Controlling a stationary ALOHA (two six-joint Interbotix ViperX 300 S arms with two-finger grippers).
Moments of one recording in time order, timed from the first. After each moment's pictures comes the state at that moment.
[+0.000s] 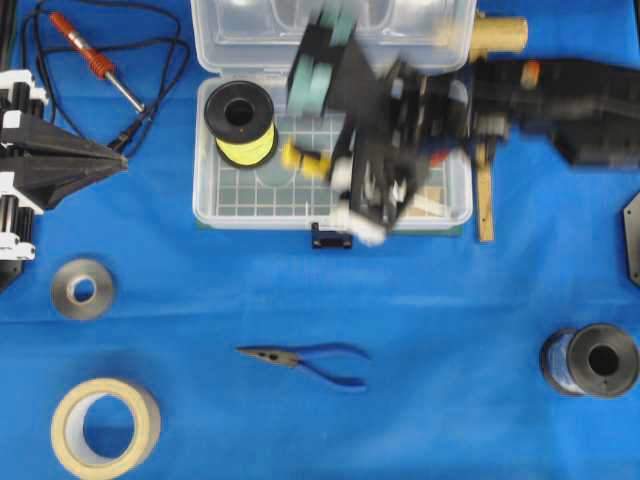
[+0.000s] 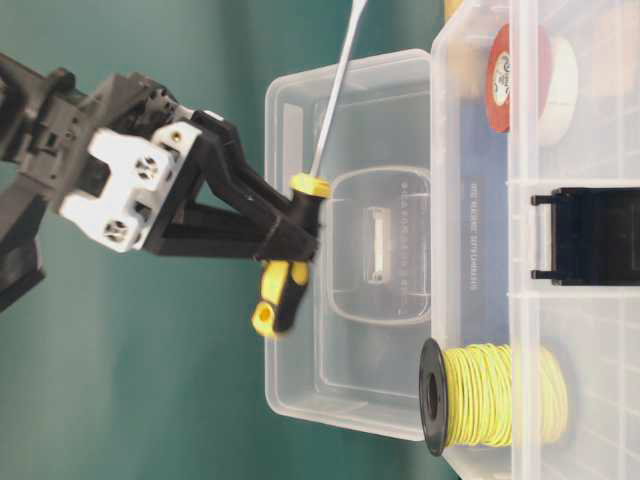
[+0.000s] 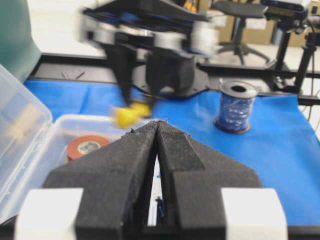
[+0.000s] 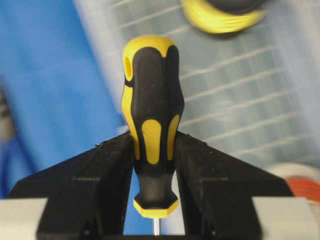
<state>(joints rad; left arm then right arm) 0.04 -0.96 1.21 -0.04 -0.33 0.00 -0.05 0.01 0.16 0.00 0.83 0.43</state>
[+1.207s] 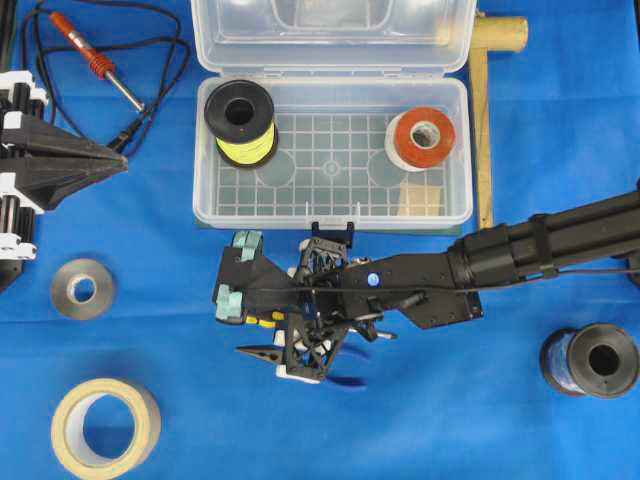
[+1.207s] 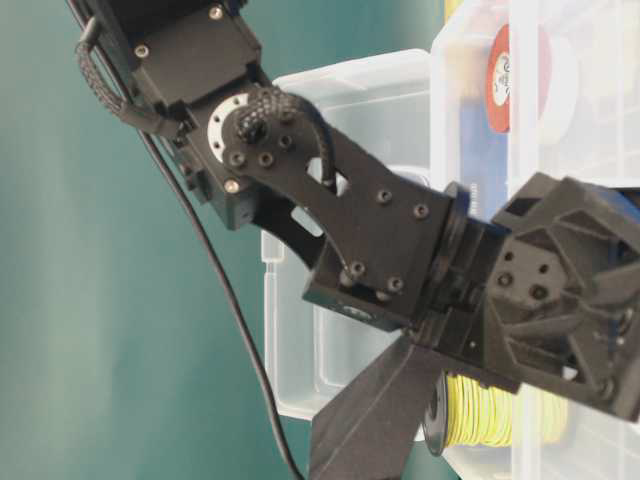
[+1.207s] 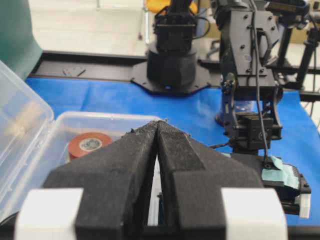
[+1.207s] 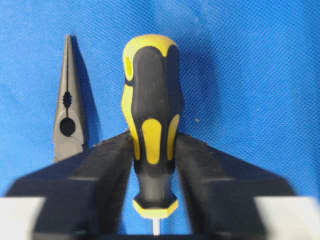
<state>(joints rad) 0.04 -0.96 1.22 -0.04 -0.33 0.00 0.17 0.47 0.06 -0.04 0.60 0.58</state>
